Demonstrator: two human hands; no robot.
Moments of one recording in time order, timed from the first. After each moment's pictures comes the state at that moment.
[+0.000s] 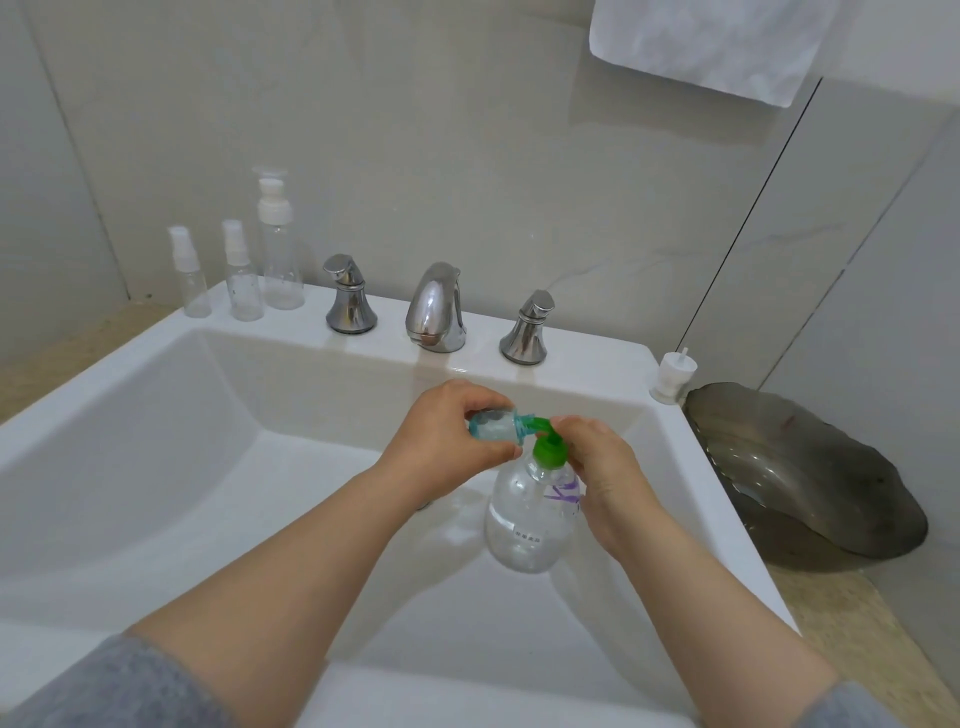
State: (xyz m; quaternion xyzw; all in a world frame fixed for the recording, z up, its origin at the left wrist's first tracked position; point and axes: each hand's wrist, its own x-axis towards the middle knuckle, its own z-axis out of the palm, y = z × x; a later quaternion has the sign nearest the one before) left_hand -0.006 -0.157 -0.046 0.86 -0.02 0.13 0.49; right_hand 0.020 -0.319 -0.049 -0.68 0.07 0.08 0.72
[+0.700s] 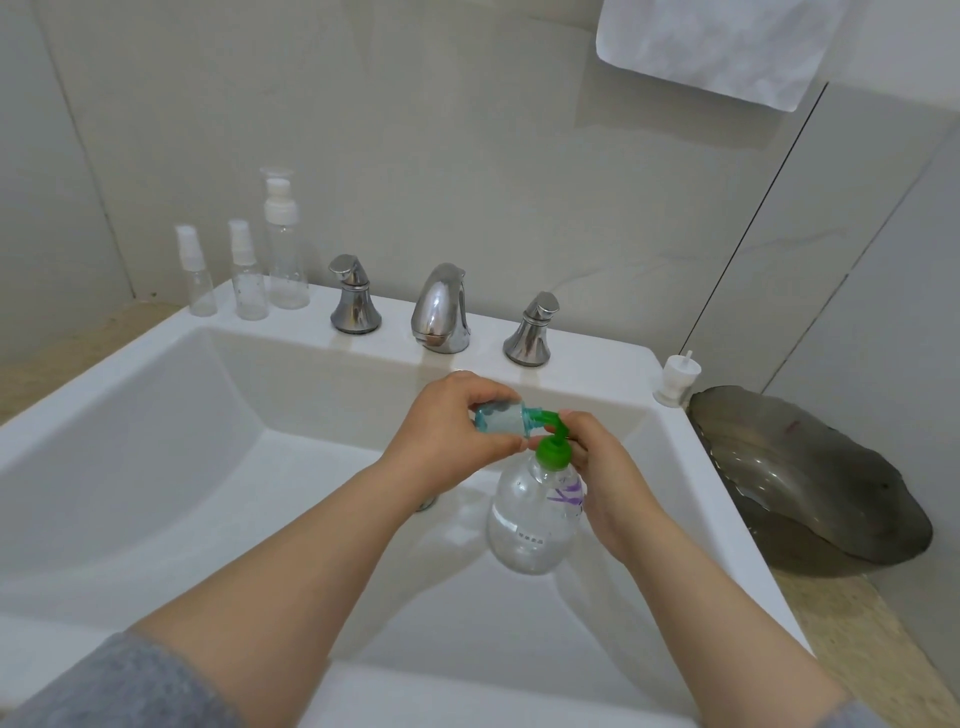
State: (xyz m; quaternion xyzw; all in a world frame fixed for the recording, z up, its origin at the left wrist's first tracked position) left_hand -0.010 -0.158 -0.036 0.86 -0.03 0.16 0.49; right_hand 0.018 -0.321 -0.046 -0.71 0.03 0.13 0.69
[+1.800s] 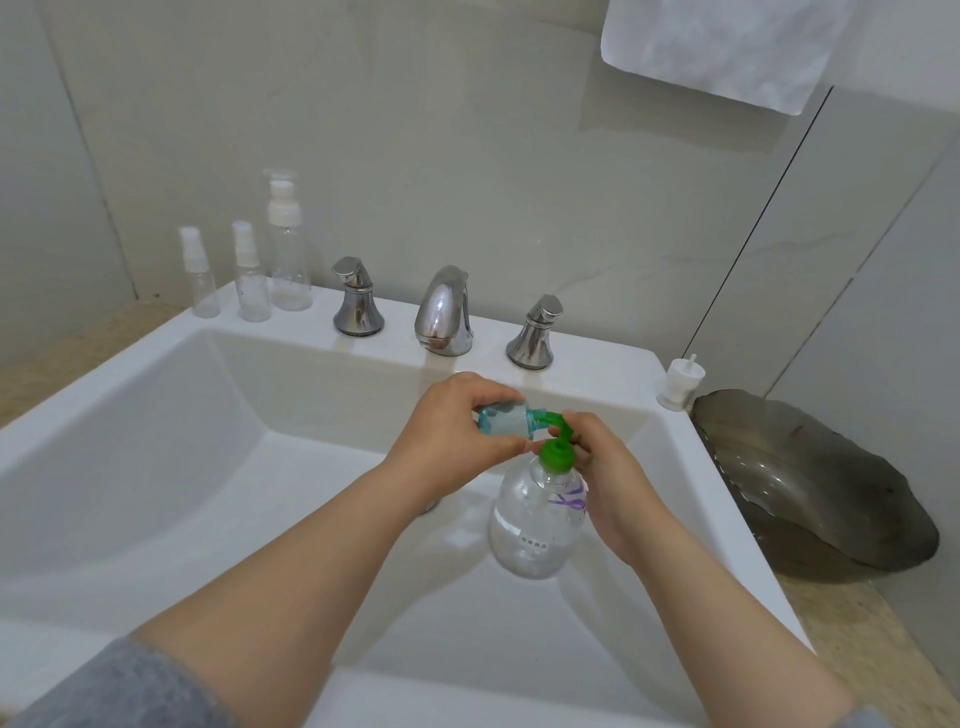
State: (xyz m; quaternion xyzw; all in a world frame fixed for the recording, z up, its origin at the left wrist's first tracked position) left_hand -0.006 -0.157 -0.039 0.86 -0.03 0.16 0.49; right_hand 0.019 -0.322 -0.044 -0.71 0.02 0.14 0.69
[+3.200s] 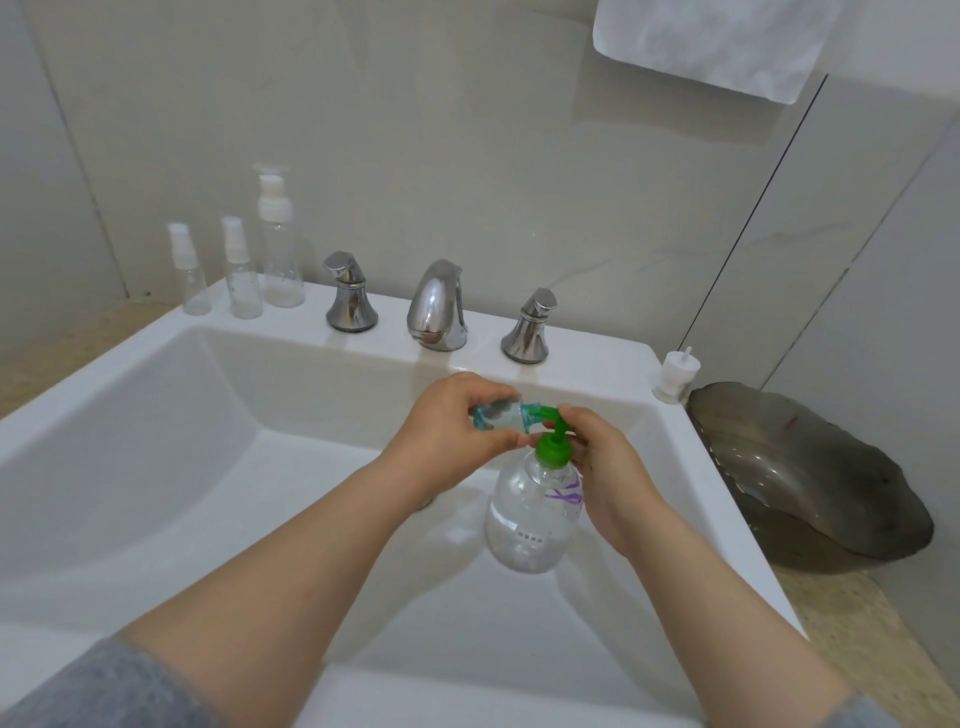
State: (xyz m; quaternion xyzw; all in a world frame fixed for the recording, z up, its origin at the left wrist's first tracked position) left_hand -0.007 -0.159 -0.038 0.86 -0.04 0.13 0.50; right_hand 0.023 -0.322 -0.045 -0.70 0.02 0.13 0.71
